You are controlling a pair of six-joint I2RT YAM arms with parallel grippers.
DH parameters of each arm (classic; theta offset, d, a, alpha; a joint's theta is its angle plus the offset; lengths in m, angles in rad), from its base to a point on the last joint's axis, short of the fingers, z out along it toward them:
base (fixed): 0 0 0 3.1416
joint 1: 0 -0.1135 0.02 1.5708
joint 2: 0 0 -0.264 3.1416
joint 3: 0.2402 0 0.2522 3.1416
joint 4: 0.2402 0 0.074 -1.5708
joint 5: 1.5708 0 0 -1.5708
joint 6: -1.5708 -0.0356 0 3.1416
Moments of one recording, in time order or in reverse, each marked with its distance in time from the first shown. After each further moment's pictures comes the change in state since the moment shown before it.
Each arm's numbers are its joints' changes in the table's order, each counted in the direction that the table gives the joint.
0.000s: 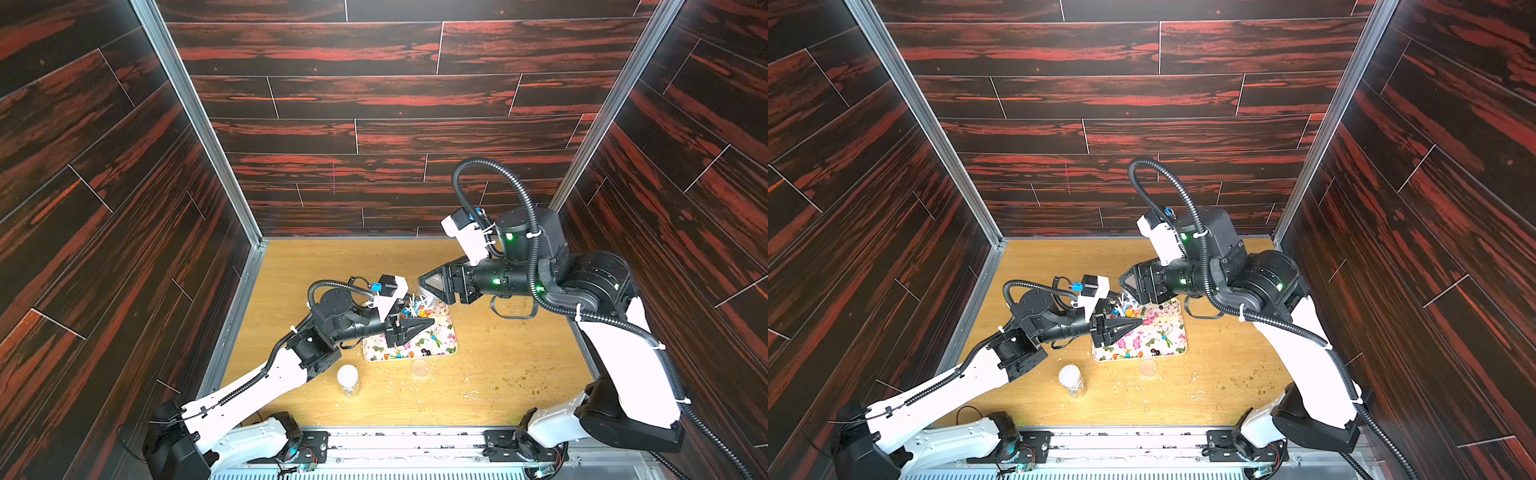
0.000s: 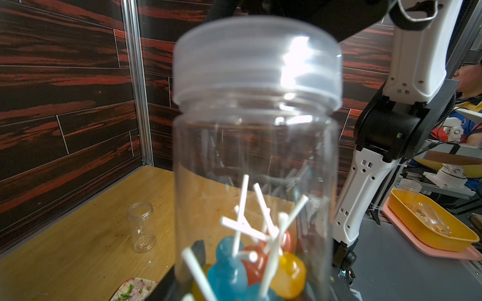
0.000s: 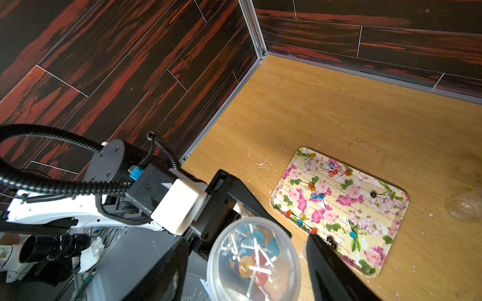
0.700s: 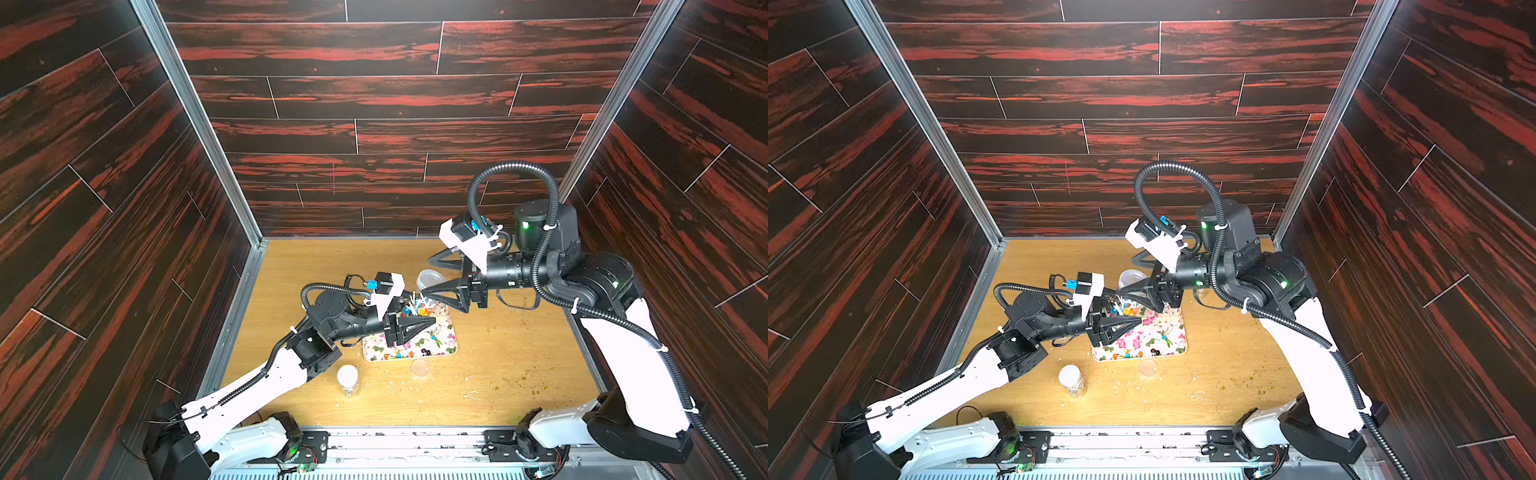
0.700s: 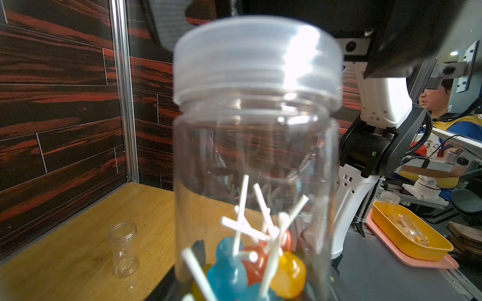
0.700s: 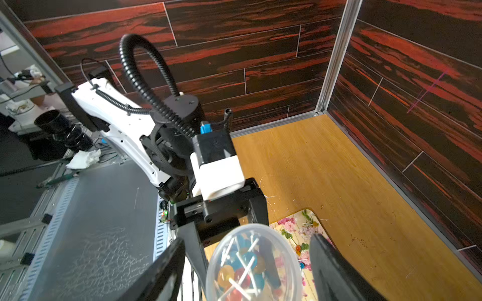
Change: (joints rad) left arm 0.000 0.000 0.000 -0.095 0.041 0.074; right arm 0.167 -0.068 -0.137 -0.186 -0.431 0.566
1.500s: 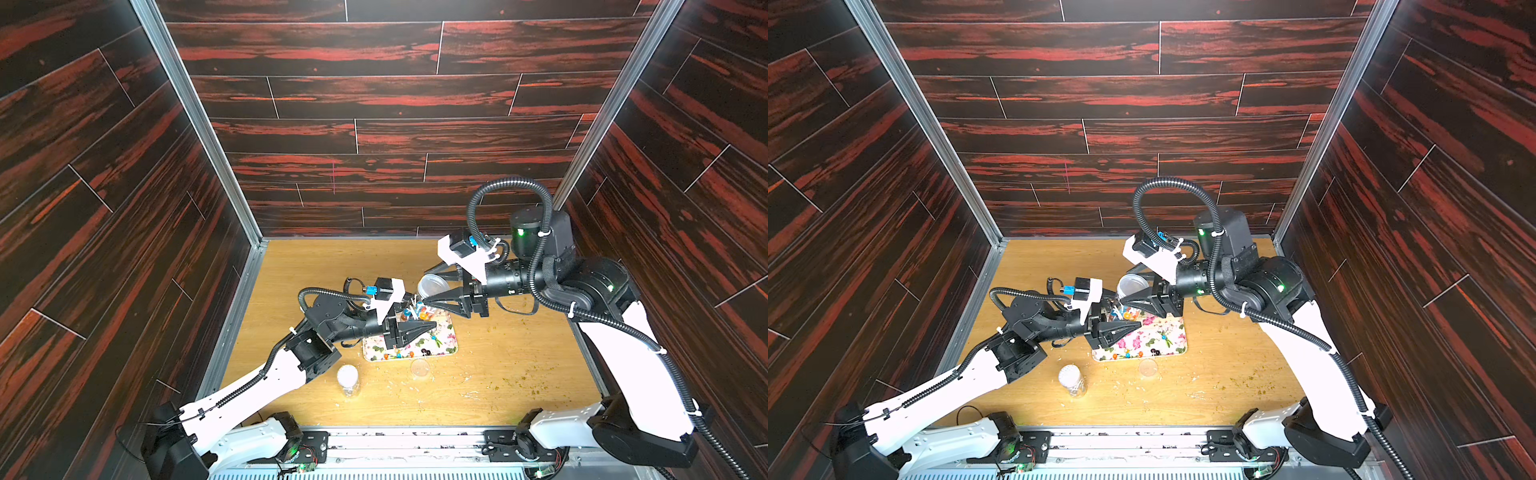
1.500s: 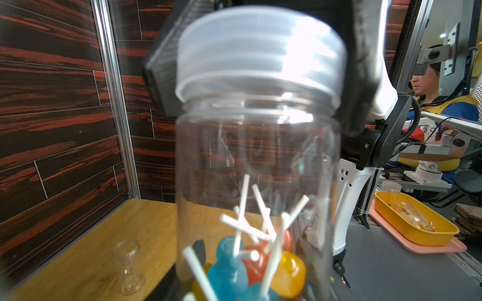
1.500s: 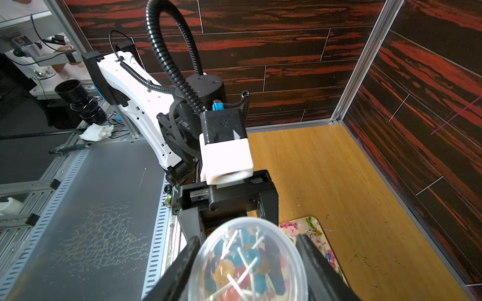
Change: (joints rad) left arm 0.007 -0.011 0.000 -0.016 0.024 -0.055; right arm -0.005 -0.046 -0.097 -0.018 -0.093 0.204
